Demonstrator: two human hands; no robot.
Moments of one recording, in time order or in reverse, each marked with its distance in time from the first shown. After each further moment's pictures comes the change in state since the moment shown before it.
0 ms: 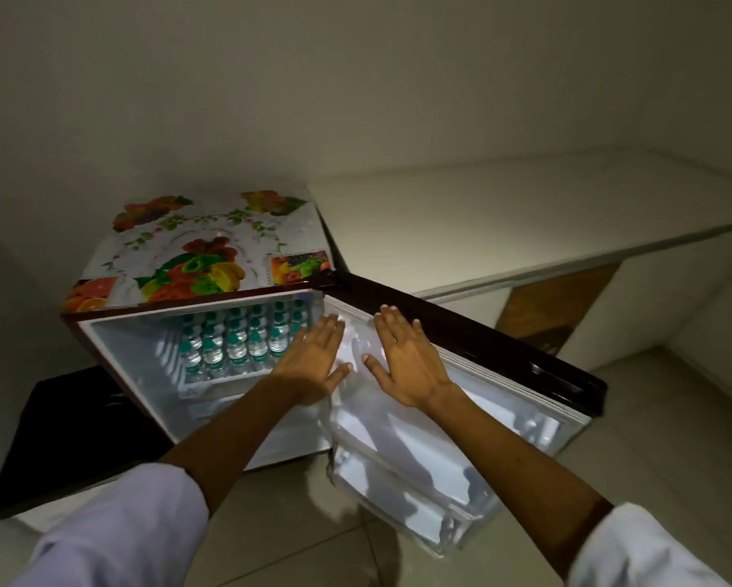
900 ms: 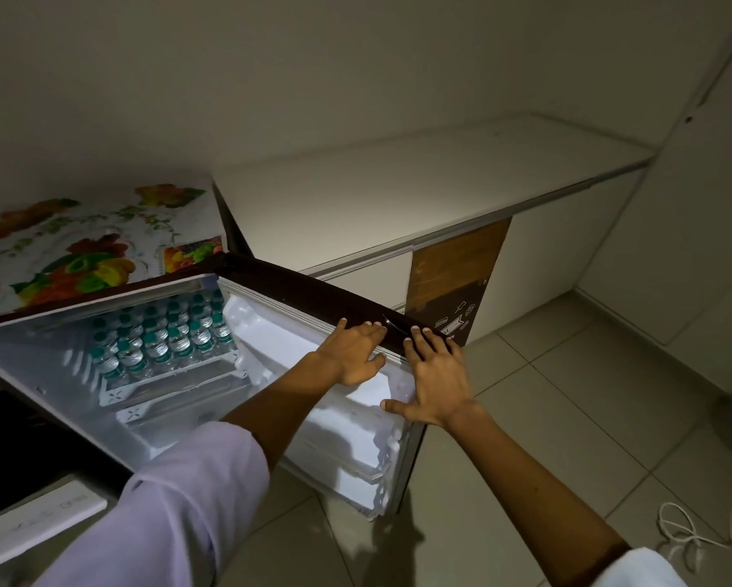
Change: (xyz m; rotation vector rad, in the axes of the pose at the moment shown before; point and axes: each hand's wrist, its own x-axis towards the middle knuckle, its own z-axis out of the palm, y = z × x) left_hand 0.037 0.237 0.008 -0.019 -0.169 0.289; right_hand -0.198 0.134 -0.018 -0.219 -0.068 0.248
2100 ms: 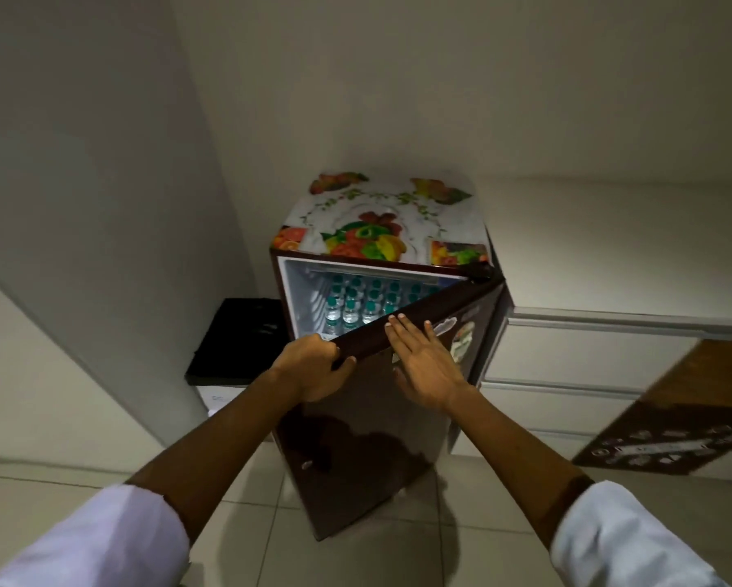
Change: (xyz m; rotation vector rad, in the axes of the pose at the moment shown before) left_hand -0.325 -0.249 -0.002 0.002 0.240 -0.758; right_hand 0.166 -0.349 0.001 0.088 0.061 -0.809
